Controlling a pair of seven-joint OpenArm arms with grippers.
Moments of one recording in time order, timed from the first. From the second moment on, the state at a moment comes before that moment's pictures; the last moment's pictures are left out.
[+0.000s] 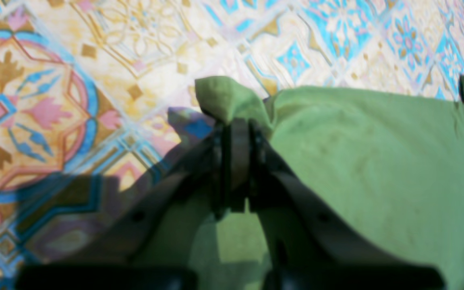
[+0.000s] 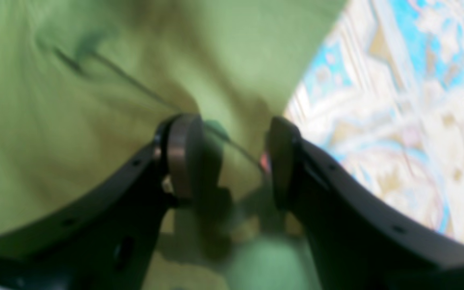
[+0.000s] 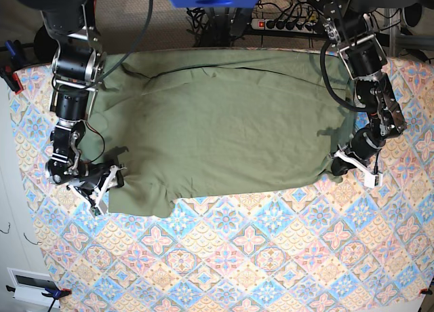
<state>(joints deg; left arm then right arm) -11.2 -14.6 -27.5 66.1 -31.8 -33.5 47.0 29.4 17.2 12.0 46.6 2.1 41.2 -40.0</state>
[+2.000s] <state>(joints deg) 3.7 -16.0 -25.3 85.9 -39.0 -33.7 47.0 5.5 18.5 23.5 98.2 8.3 41.3 -56.9</state>
